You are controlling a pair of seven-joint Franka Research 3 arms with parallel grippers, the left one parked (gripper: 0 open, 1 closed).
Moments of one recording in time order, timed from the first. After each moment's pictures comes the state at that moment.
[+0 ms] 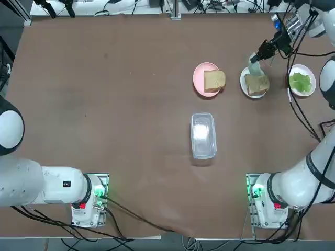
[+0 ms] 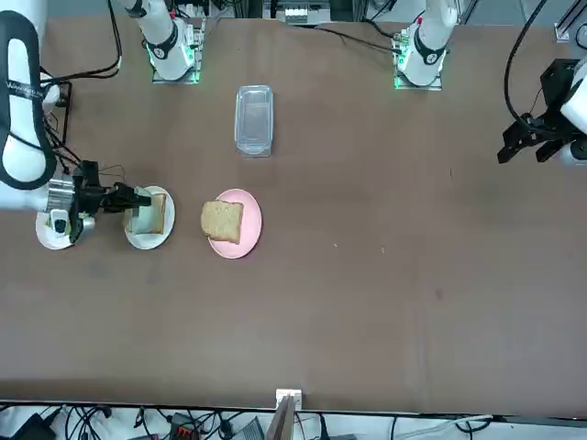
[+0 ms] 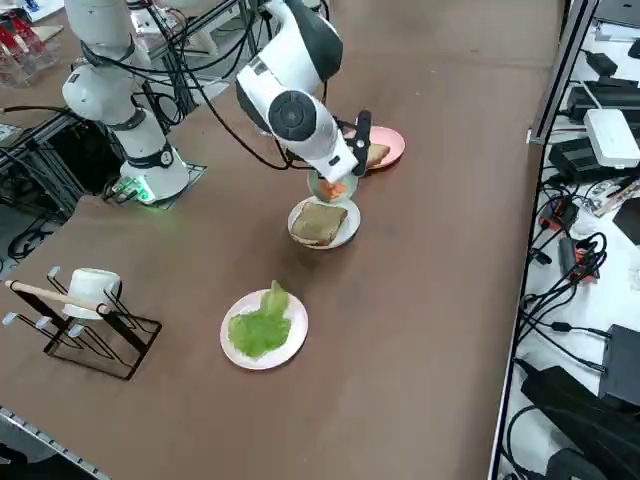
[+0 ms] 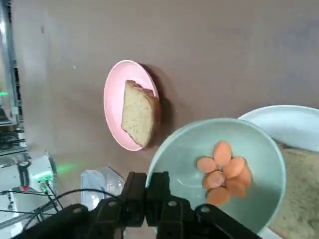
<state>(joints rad) 0.17 0.38 -0.42 -1.91 0.85 1.72 -0.82</state>
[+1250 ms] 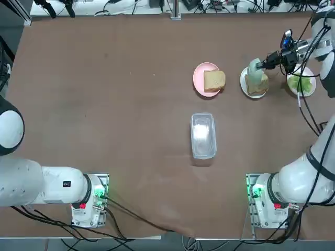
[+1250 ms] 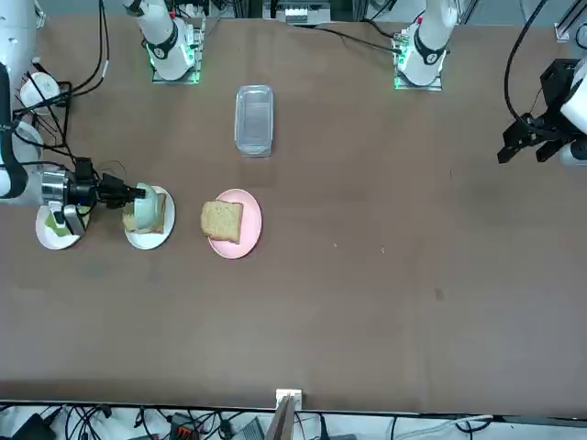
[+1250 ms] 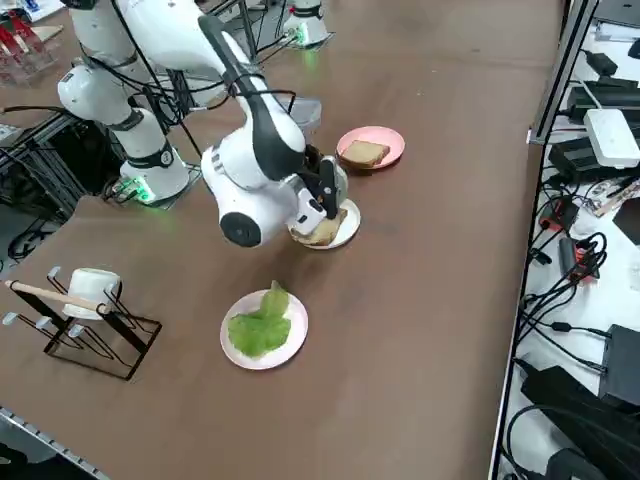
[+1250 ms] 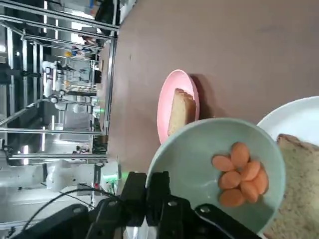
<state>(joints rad) -0.03 0.54 -0.42 -1.93 1.12 1.43 -1.16</state>
